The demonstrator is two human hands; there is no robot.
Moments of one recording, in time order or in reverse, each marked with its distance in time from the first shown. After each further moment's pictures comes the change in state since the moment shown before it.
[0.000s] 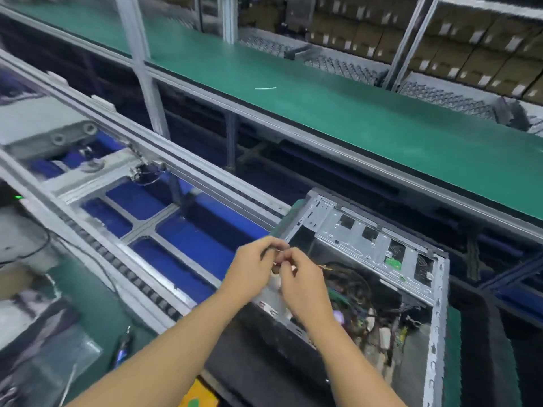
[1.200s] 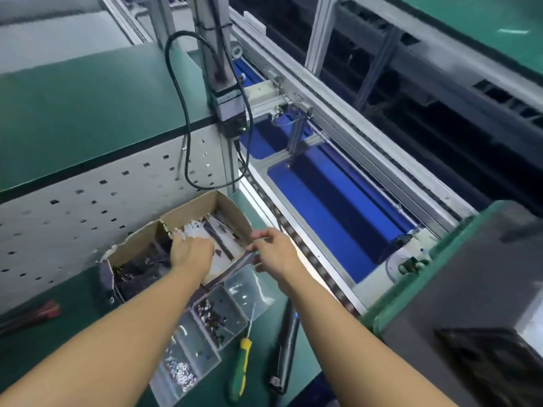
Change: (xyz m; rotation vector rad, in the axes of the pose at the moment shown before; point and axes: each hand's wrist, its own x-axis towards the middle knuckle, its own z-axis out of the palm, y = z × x) left_hand -0.137 -0.348 -0.386 1.223 -0.139 -0.810; right_hand -0.017 -0.170 0.422 0.256 -0.664 0.439
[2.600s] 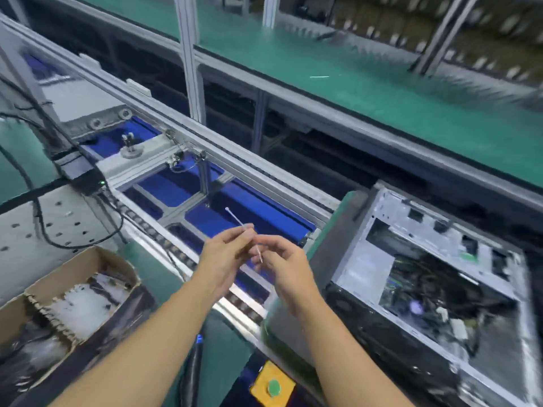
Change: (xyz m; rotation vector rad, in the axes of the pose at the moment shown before) left_hand -0.140 0.254 -0.161 -2.164 -0.343 0.405; right_hand -0.128 0.041 -0.217 0.425 0.228 -0.475
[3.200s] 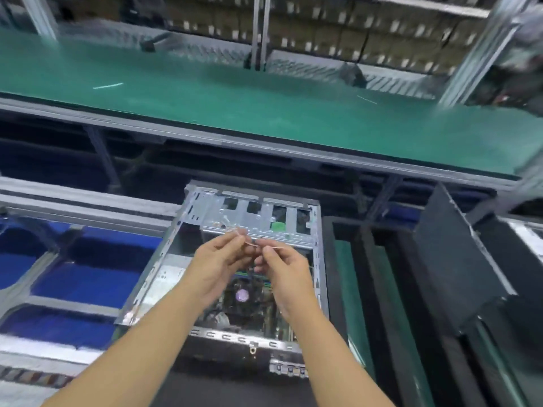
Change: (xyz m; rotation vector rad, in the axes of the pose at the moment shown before) left_hand -0.021 -0.163 0.306 0.161 -0.532 -0.225; right_hand -0.112 -0.048 -0.316 0.173 0.575 -0.212
